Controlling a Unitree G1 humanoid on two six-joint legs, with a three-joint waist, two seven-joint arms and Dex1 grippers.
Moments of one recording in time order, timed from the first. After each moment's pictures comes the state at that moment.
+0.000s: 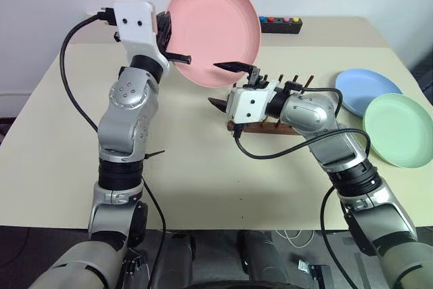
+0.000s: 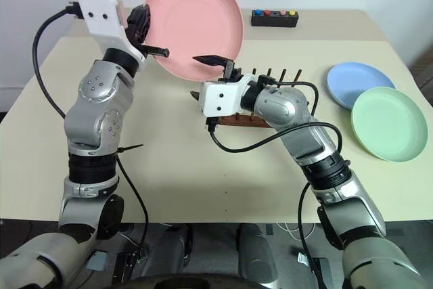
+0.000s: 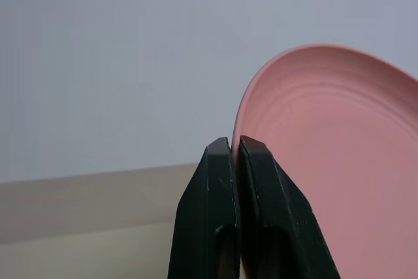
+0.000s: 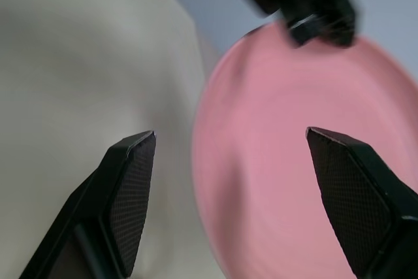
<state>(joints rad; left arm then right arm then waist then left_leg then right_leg) -0.78 0.22 0.06 -0.17 -0.23 0.49 -0.01 -0.73 -0.51 0.34 -0.07 -0.28 -0.12 0.64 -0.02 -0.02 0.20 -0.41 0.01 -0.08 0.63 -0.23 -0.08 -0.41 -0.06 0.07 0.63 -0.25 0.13</state>
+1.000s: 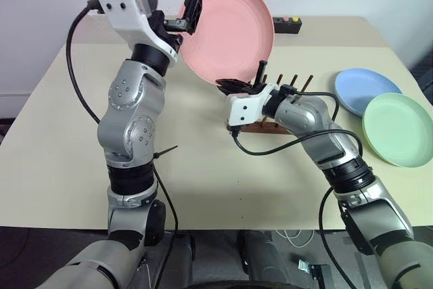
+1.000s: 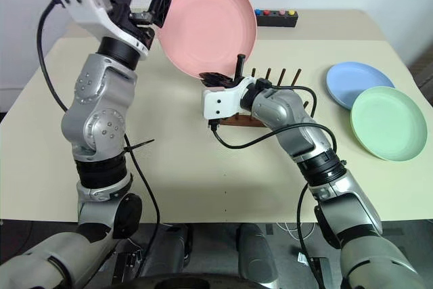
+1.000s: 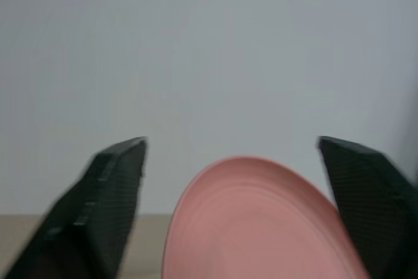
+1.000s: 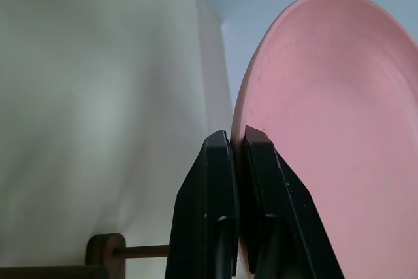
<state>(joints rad) -0.79 0.07 0.18 -0.31 -0.39 0.48 -0.06 -0.74 -0.50 0.34 0.05 -0.47 -0.21 0.54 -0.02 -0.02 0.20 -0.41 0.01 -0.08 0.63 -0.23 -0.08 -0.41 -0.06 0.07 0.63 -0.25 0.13</state>
